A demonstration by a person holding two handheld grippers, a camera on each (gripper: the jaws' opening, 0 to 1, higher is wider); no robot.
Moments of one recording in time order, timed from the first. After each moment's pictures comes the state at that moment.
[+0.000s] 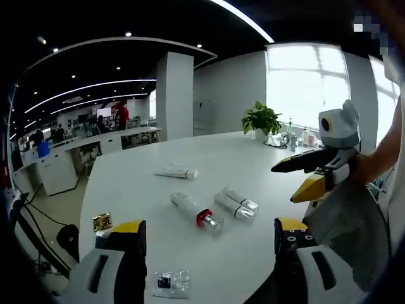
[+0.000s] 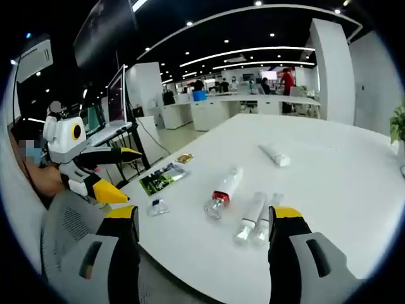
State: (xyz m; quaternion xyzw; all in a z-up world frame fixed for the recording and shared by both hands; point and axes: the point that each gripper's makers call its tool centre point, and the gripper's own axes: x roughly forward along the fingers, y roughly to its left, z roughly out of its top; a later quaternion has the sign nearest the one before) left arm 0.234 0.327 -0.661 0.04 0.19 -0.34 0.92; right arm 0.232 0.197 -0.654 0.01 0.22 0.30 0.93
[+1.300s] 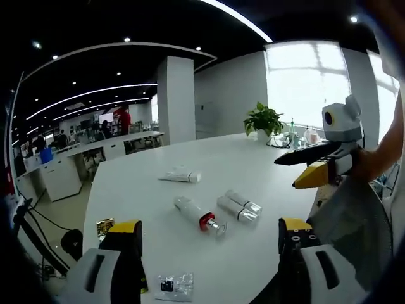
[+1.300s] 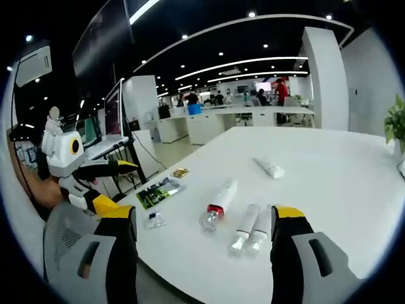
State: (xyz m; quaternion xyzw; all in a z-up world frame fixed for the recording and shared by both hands) left arm 0.236 0.327 -0.656 0.05 0.17 -0.33 0.93; right arm 0.238 0.188 -0.635 0.02 0.17 0.28 0.94
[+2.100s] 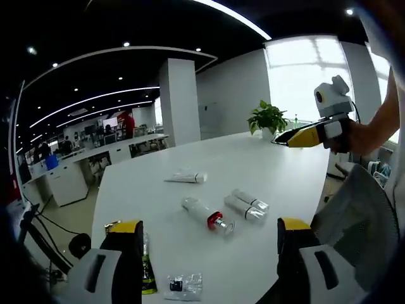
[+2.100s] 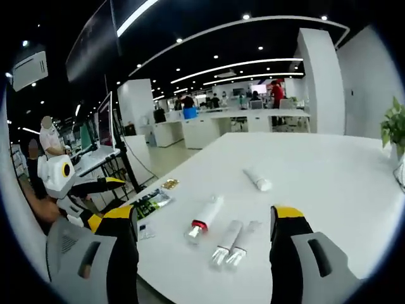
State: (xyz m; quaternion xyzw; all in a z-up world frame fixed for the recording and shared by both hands) left arm 0.239 0.335 -0.656 0.07 0.17 -0.32 0.93; right arm 0.280 0.150 -0.588 0.01 0.16 0.26 0.95
